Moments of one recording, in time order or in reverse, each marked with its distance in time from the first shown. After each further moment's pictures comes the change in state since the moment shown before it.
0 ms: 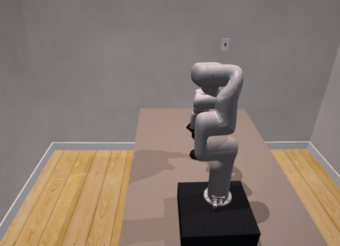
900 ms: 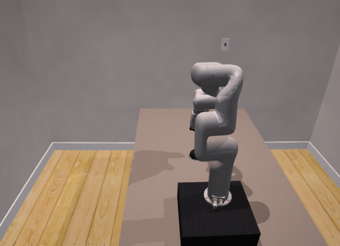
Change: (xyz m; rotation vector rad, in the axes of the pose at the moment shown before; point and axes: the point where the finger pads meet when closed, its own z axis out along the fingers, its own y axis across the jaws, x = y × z) arm 0.000 0.000 0.000 0.000 -0.001 0.000
